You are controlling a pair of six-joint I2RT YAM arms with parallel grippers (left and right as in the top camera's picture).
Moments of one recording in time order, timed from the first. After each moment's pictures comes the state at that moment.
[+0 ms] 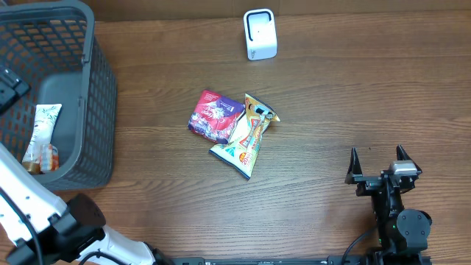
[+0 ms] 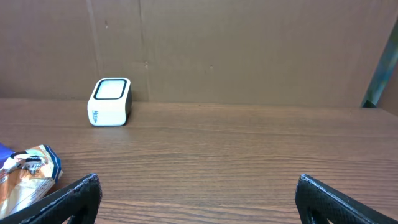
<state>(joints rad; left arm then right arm) 0.65 1.85 2.45 -1.65 -0.07 -0.23 0.03 0.01 0.02 -0.03 0.00 -0.01</state>
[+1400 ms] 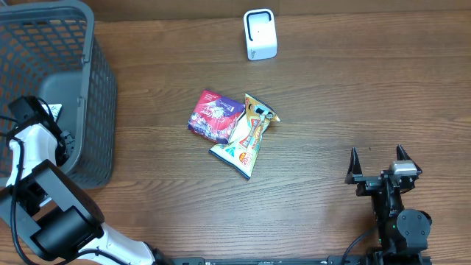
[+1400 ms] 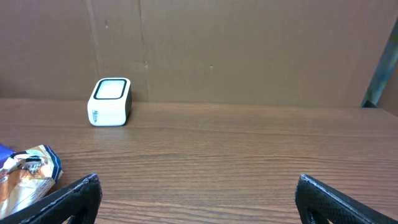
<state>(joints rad) 0.65 1.87 1.28 -0.68 -0.33 0.05 0.03 0.01 0.02 -0.04 0.00 -0.01</state>
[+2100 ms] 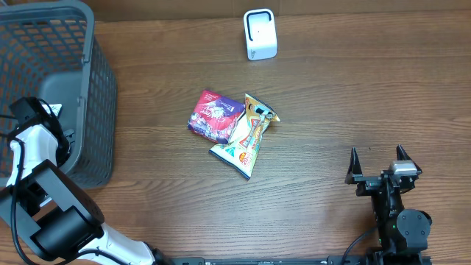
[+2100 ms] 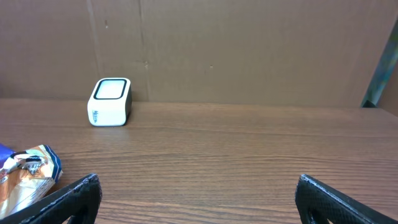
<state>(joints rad) 0.65 1.87 1.28 -0.70 -0.21 0.07 0.03 0.01 0.02 -0.03 0.00 -0.01</state>
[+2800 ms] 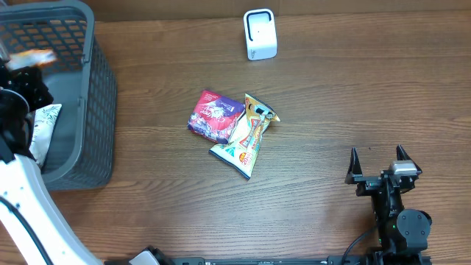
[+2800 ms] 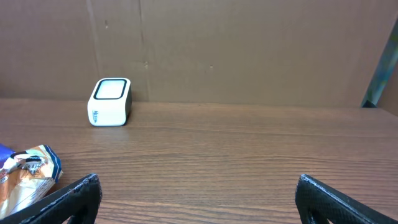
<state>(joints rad) 0.63 1.36 1.54 -0.70 0.47 0.02 0.03 0.01 0.02 -0.04 0.00 -0.01</state>
